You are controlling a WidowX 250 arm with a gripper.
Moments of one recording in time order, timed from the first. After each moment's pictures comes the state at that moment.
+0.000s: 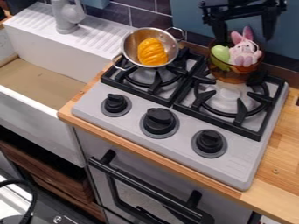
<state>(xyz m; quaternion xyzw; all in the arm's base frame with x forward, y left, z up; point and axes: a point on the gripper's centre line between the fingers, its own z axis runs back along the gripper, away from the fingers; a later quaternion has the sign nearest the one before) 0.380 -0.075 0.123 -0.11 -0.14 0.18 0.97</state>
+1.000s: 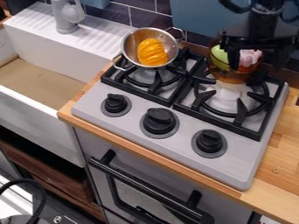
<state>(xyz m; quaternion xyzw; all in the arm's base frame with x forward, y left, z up) 0.382 -0.096 0.085 -0.03 -0.15 0.19 0.97</state>
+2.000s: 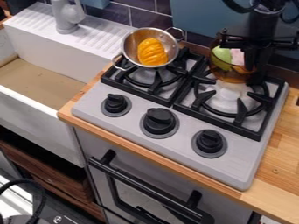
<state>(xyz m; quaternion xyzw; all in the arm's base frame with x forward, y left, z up) 0.387 -0.091 0.082 -0.01 -0.15 0.18 0.97</state>
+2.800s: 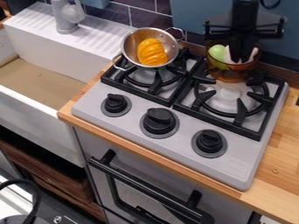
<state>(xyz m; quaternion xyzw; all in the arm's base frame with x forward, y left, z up) 0.383 -0.061 0.098 -0.03 -0.13 0.20 0.97</state>
